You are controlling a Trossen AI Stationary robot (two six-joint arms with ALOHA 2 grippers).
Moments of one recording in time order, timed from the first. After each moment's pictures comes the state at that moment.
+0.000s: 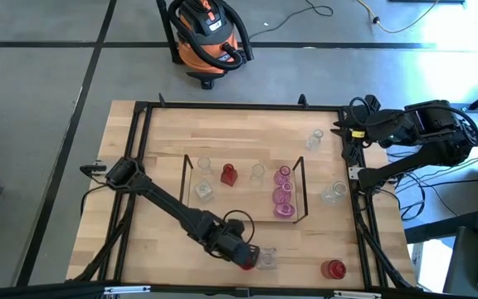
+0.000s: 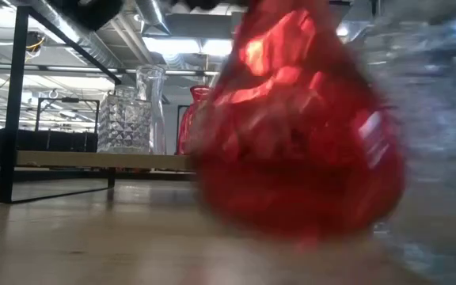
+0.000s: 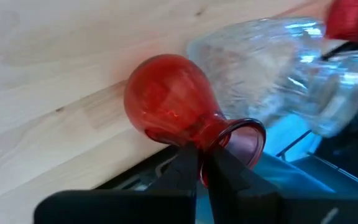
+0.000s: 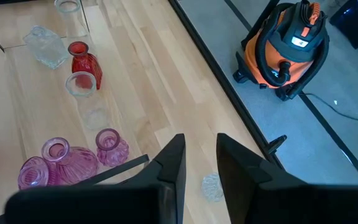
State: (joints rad) left arm -0.50 2.05 1.68 -0.59 -0.02 -1.81; right arm 0.14 1.14 1.79 -1.53 0.50 0.31
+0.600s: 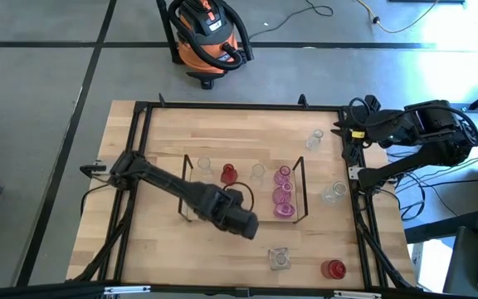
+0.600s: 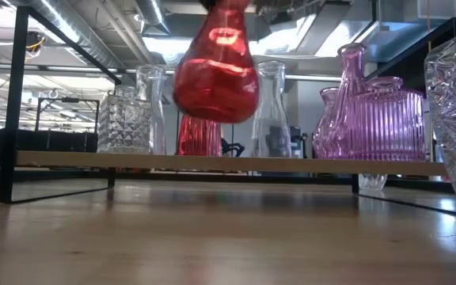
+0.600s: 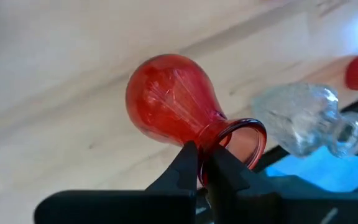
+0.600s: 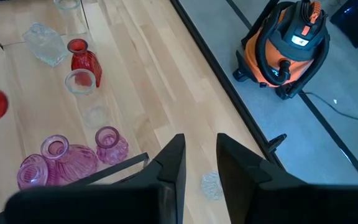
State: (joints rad) left arm -0.38 2.05 2.00 -1.18 -0.06 -1.60; right arm 0.14 1.14 1.79 -1.54 0.50 0.31
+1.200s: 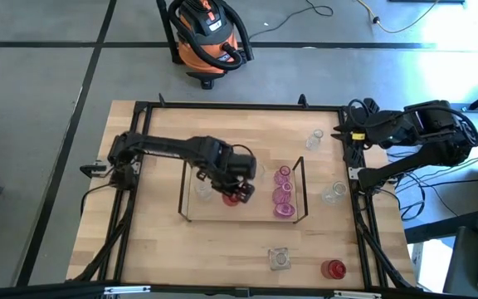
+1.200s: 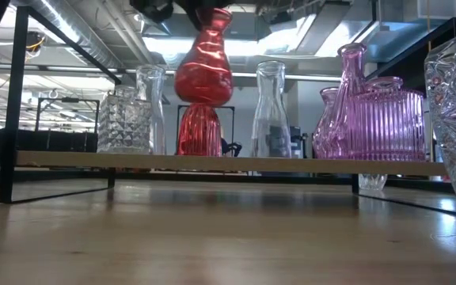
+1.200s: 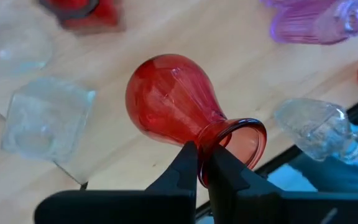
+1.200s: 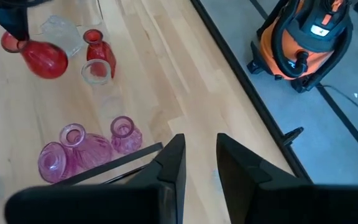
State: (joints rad) left arm -0.11 1.94 2.00 -1.35 0.13 -1.20; right arm 0.14 1.14 1.79 -1.55 0.44 0.33
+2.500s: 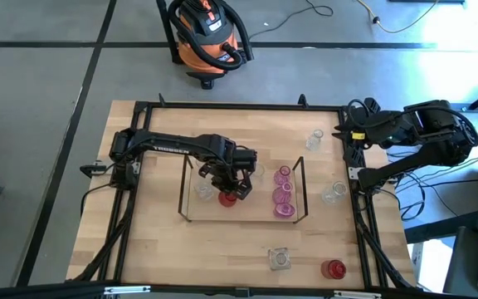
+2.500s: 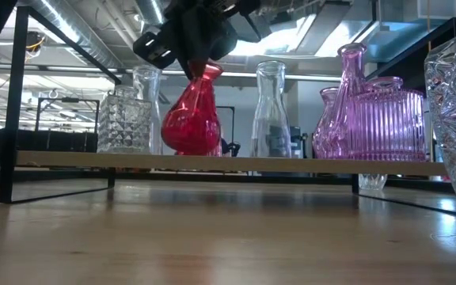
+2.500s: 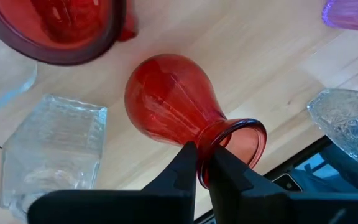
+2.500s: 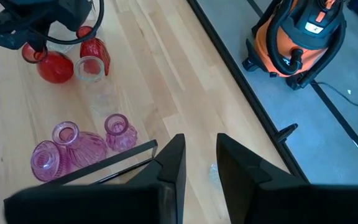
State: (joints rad) left arm -0.01 1.94 1.78 -1.22 0.28 -1.04; right arm 0.14 1.14 1.79 -1.57 0.45 0.34
